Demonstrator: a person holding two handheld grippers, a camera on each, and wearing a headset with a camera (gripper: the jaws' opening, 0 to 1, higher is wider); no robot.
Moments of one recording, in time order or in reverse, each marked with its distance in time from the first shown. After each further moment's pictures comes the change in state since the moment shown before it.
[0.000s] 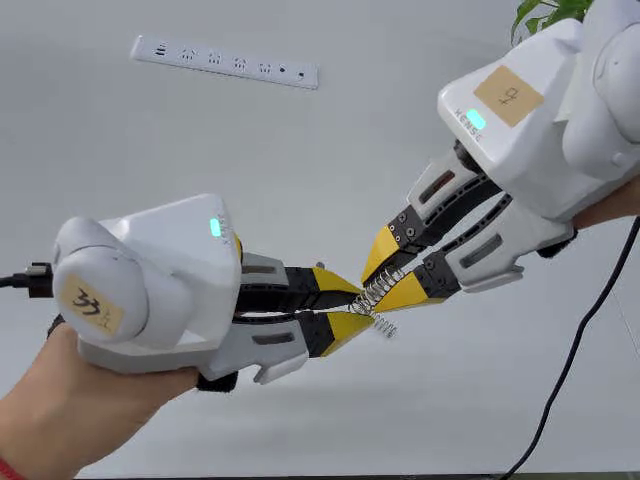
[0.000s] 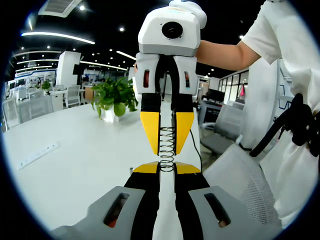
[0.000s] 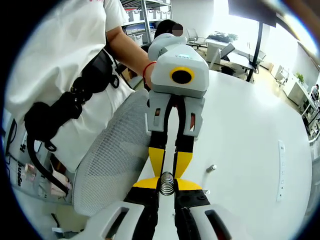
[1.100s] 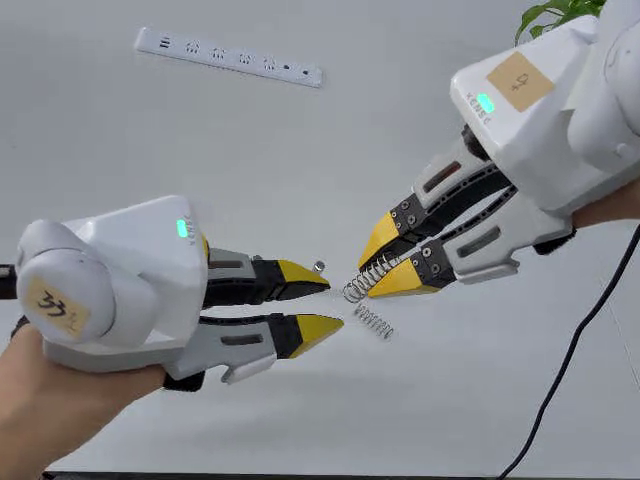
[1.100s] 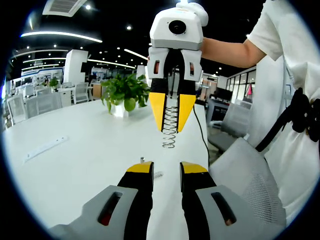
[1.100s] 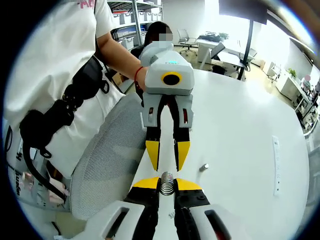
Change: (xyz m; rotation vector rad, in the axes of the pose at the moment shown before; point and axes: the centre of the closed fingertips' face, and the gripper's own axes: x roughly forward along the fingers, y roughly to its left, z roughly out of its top) left arm -0.023 0.020 -0.018 -0.018 0.016 0.078; right arm -0.006 -0.017 0.002 0.056 -0.016 -0.064
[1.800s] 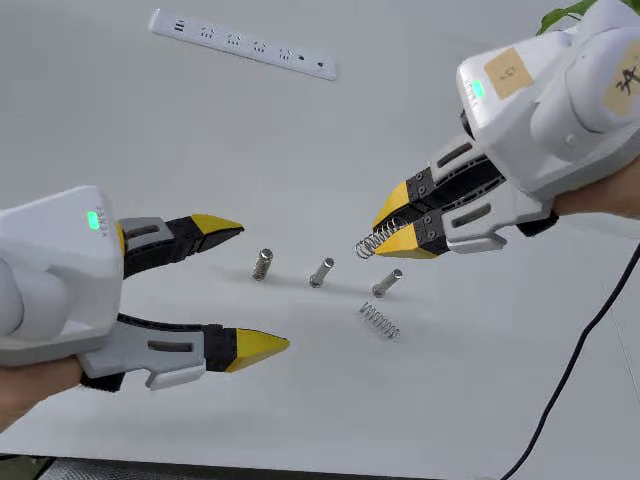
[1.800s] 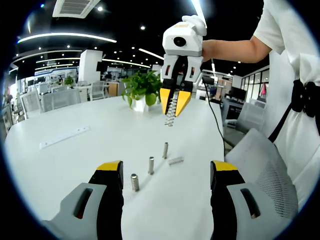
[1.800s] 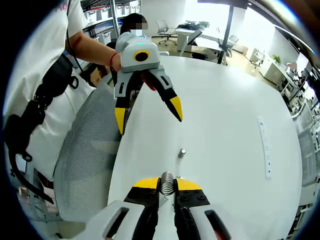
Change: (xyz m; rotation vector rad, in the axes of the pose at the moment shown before) left arm -0.043 0.040 -0.029 -0.016 -0.001 0.138; right arm 0.015 -0.051 -0.030 0.105 0.096 -0.136
